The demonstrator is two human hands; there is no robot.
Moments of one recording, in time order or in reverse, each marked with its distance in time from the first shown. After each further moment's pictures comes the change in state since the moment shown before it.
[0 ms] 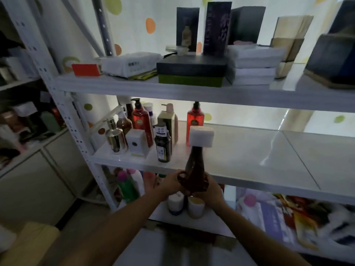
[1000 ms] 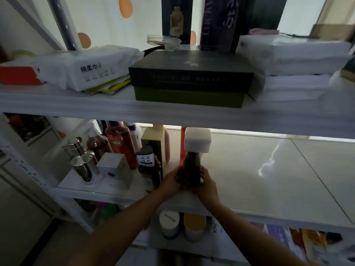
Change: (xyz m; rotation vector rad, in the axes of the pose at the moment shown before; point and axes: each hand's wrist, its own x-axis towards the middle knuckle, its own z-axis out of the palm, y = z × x) left_hand 0.190 -0.039 -0.022 0.044 0.005 0.156; right_hand 0.171 0.029 0.017 0.088 0.155 0.026
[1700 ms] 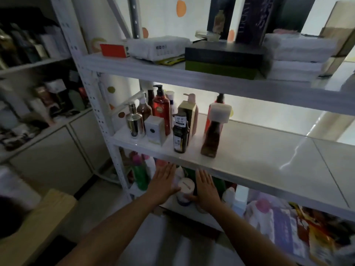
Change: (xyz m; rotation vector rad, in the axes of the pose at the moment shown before) left_hand -0.213 -0.027 0.005 0.898 0.090 -0.127; right_hand -0.159 -0.009 0.014 -0.630 -0.424 -0.258
